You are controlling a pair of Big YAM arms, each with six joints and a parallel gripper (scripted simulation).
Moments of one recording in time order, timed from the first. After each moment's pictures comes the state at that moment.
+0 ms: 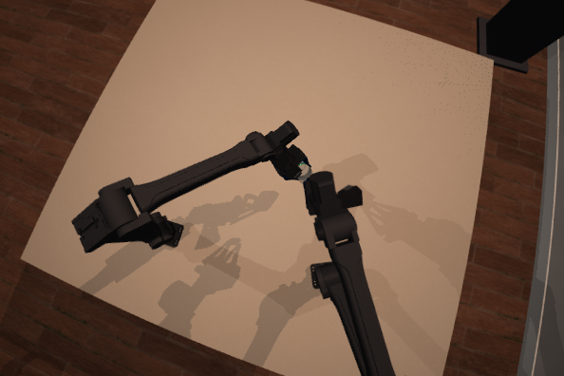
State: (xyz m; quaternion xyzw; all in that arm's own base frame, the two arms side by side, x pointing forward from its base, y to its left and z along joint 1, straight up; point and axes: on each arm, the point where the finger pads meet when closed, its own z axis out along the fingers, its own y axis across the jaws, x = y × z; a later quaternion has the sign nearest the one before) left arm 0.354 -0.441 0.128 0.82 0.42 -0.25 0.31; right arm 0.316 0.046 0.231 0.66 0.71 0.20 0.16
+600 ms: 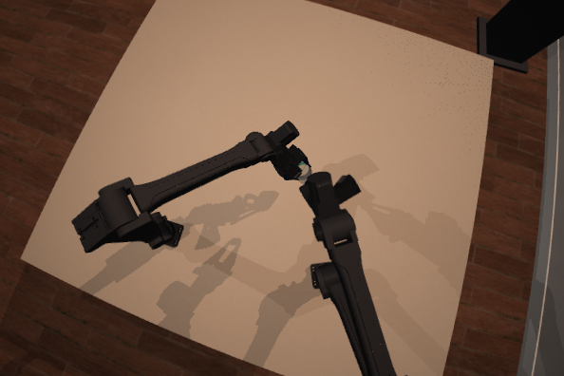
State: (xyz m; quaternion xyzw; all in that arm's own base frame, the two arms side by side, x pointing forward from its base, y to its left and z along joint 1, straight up) left arm 0.354 -0.441 0.128 0.82 0.42 -0.25 0.31; right arm 0.316 0.046 0.231 0.51 0.82 0.16 0.21
